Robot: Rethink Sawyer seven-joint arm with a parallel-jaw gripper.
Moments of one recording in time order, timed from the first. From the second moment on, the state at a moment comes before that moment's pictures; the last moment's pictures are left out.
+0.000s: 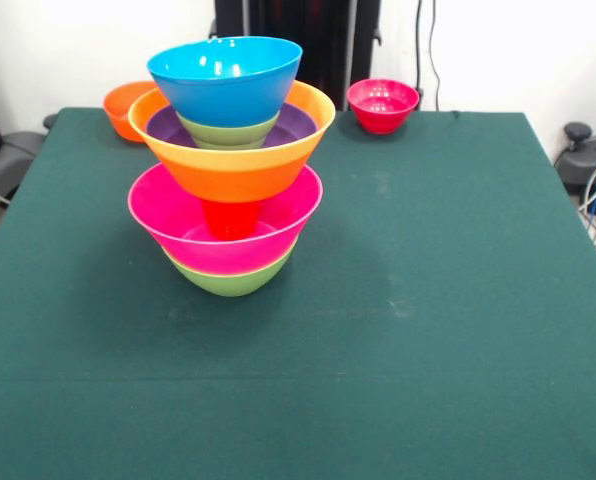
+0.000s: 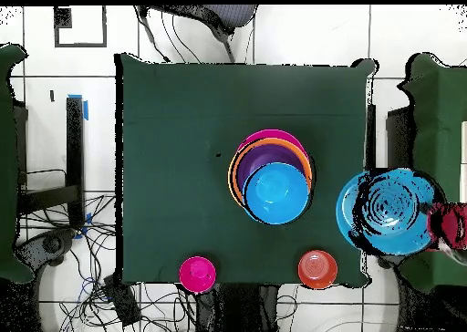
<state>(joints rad) -1.41 -1.40 0.95 1.66 0.04 1.39 1.31</state>
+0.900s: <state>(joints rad) -1.47 -1.59 0.91 1.81 0.20 1.39 1.08</state>
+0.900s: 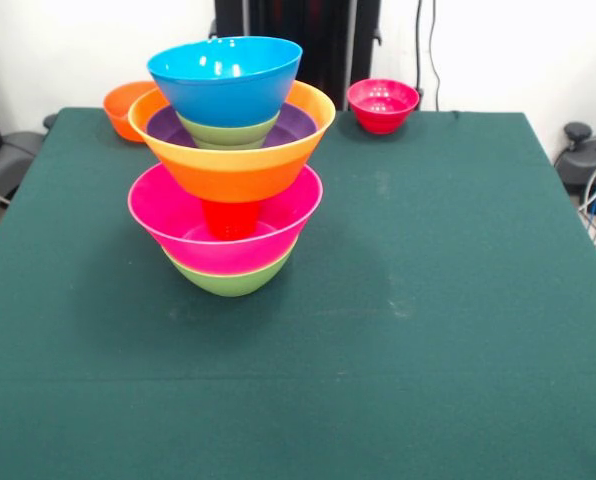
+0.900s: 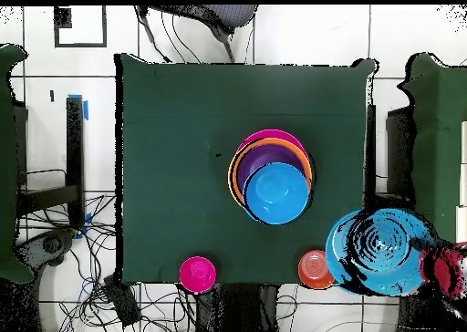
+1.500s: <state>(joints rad) -1.43 -1.61 0.83 1.88 0.22 1.31 1.04</state>
